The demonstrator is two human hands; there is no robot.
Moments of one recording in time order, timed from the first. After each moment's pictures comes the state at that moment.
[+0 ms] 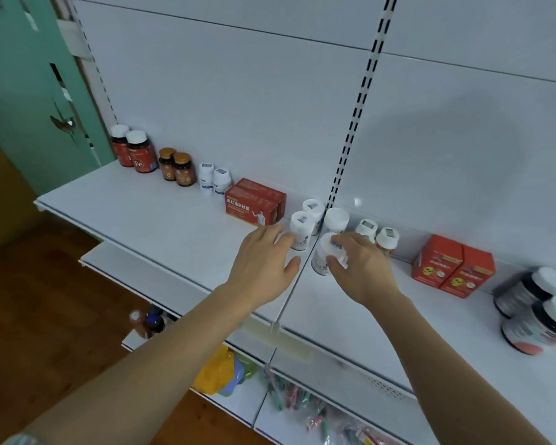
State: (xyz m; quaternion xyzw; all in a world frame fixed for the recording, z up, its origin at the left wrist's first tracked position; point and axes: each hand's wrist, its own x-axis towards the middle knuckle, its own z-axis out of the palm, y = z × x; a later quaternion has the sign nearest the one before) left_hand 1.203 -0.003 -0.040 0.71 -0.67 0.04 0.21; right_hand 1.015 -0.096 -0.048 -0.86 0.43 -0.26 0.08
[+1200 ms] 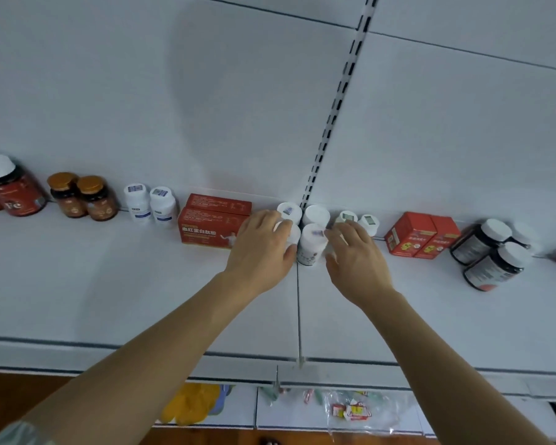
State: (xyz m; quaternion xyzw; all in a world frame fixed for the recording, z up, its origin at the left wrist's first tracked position) left_hand 1.270 -0.110 -0.047 0.56 -0.80 0.00 0.20; right_hand 1.067 -0.102 -0.043 -0.80 0.58 -0.13 -0.06
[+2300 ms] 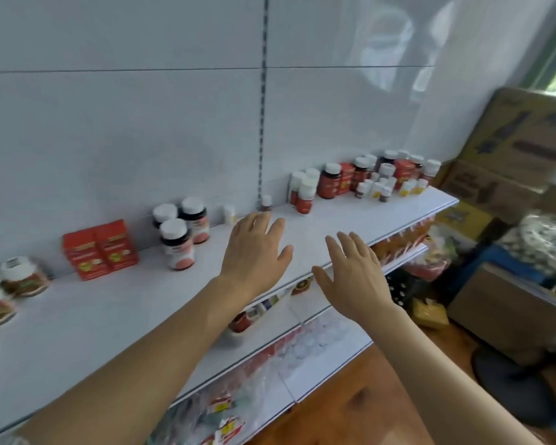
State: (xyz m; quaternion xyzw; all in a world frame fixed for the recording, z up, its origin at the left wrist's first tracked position) left_hand 0.698 0.014 0.006 0.35 -0.92 0.00 0.19; right_hand 0.547 0.144 -0.008 -0.55 0.83 -0.07 -0.07
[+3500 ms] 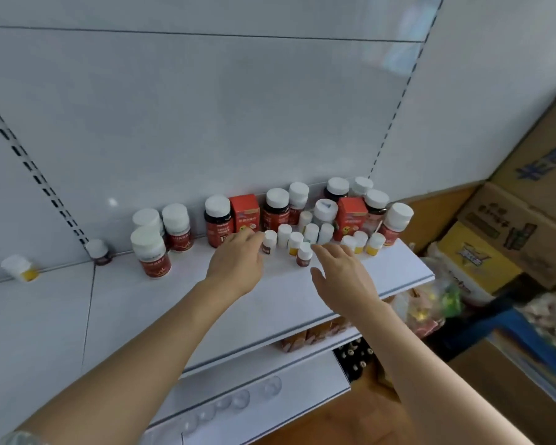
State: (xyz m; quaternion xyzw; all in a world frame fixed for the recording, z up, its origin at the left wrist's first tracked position) left_hand 0.236 -0.114 -0.065 0.46 -0.87 -0.12 0.14; right_hand 0.045 -0.006 -0.059 -0.65 0.75 -0.12 -0.01
